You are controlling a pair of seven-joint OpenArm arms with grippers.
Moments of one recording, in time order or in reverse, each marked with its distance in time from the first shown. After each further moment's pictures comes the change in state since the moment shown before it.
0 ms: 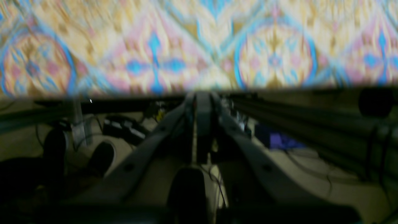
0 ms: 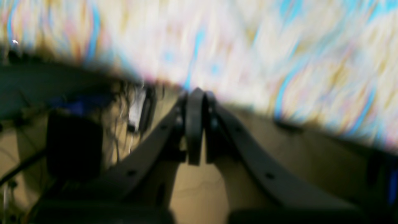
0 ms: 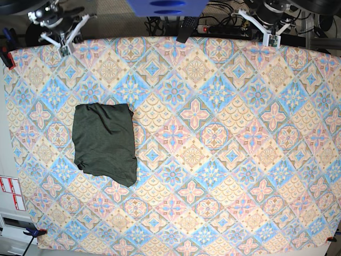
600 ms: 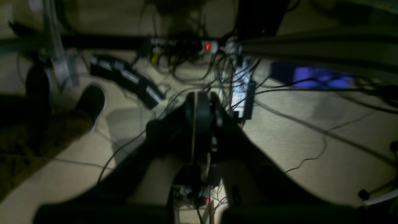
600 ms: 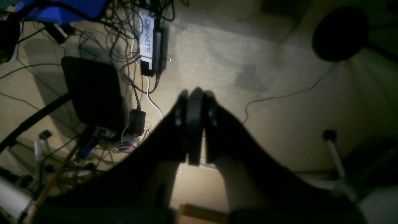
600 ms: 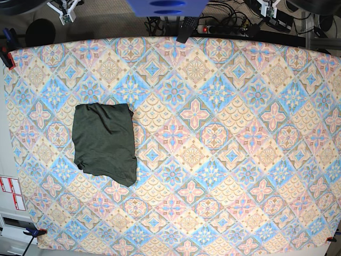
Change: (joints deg) left arm 1.6 0.0 0.5 -21.9 0.7 0.0 -8.7; right arm -4.7 -0.1 -0.4 -16.5 0.5 -0.2 1.7
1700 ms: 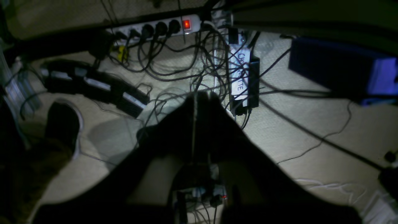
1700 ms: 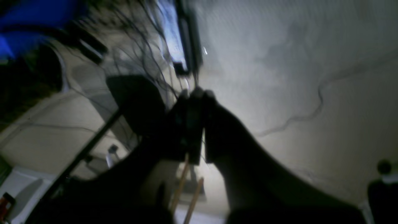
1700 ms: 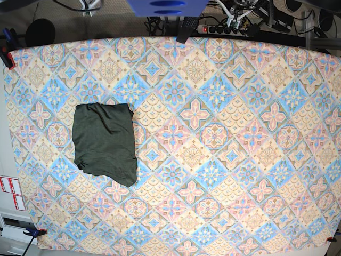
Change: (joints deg) left arm -43.1 1.2 26.7 -75.2 6.1 0.4 -29.8; right arm 34.6 -1.0 -17.2 -73.8 -0.4 -0.4 35.8
